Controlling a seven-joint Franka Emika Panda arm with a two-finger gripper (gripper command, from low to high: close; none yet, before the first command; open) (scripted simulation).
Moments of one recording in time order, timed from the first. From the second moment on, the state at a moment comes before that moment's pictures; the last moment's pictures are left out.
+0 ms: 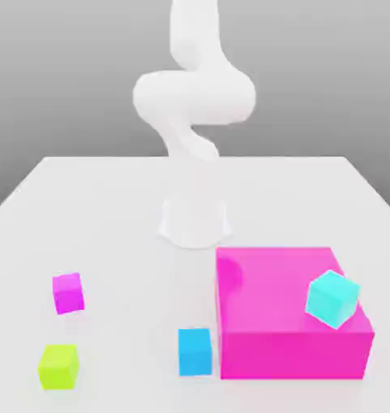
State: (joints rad) arm -0.06 -0.73 -0.01 -2.36 -0.02 2.35 0.86
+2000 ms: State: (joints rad) arm -0.46 0.28 0.00 -2.47 0.00 2.75 1.65
